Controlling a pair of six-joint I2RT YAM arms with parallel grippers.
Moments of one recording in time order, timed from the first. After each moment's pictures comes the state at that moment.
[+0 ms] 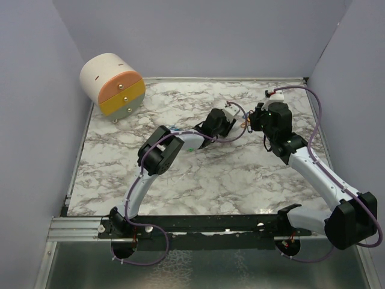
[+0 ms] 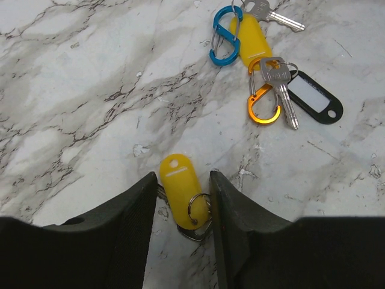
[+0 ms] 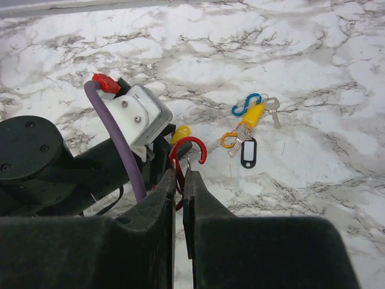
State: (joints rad) left arm -0.74 2.37 1.59 0.39 0.01 0.06; right arm 0.37 1.18 0.90 -0.07 0.19 0.24
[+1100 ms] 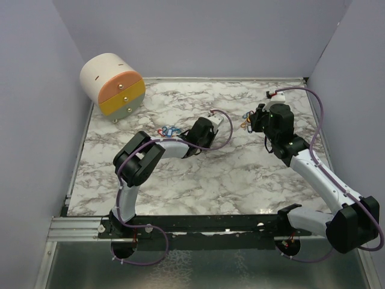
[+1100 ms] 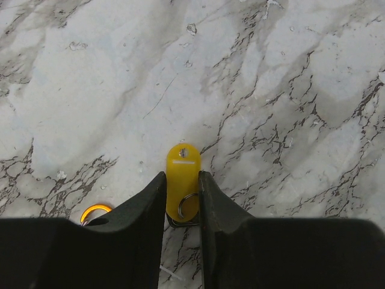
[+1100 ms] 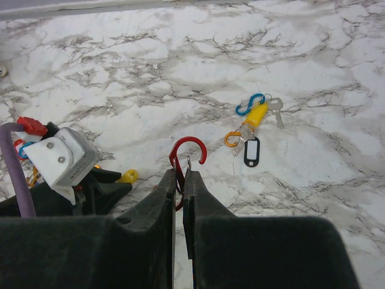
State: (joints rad) left arm -0.74 2.01 1.15 0.24 -0.07 -0.07; right arm 0.37 1.15 0.89 -0.08 0.17 0.24
